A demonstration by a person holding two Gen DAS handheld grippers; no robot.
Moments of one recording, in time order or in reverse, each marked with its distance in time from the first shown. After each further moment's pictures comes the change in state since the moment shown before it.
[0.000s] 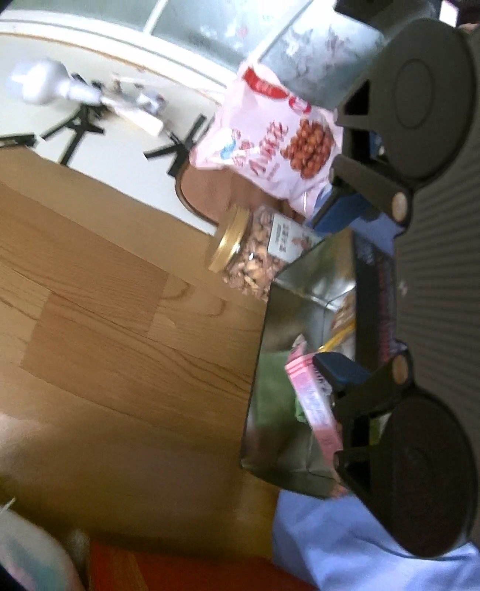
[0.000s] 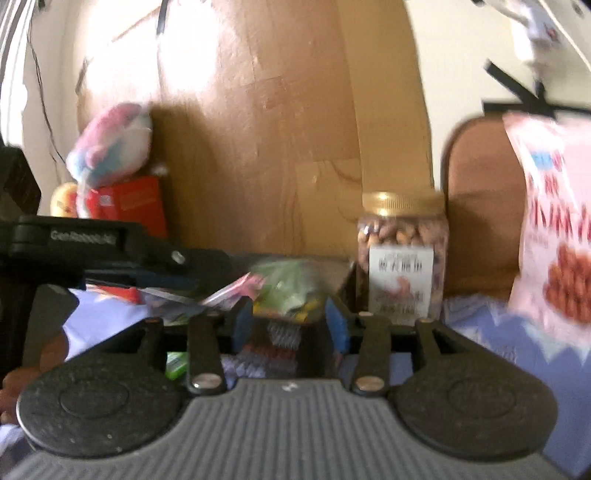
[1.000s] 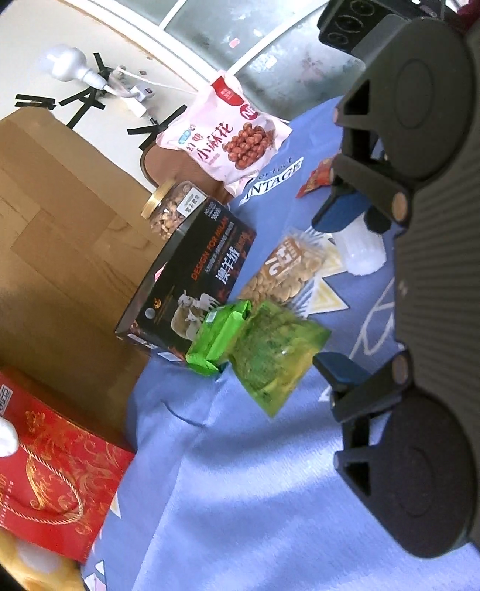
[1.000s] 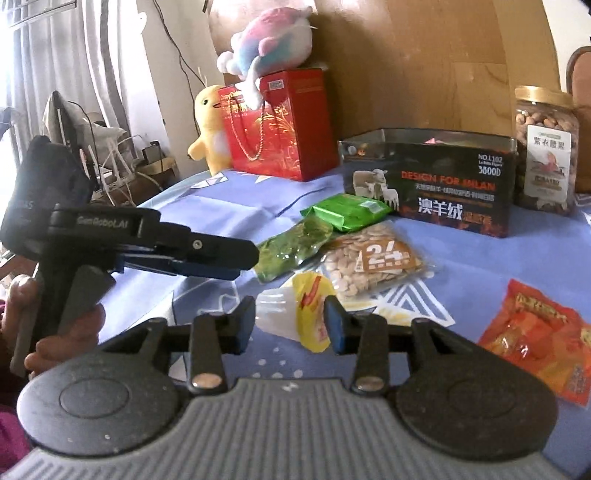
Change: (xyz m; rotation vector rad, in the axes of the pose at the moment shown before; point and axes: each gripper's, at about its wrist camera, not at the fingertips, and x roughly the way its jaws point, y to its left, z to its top) left arm -0.132 0.045 -0.126 -0.227 0.086 0.049; right arm -0.045 0.092 -0.073 -0.079 0.249 0.311
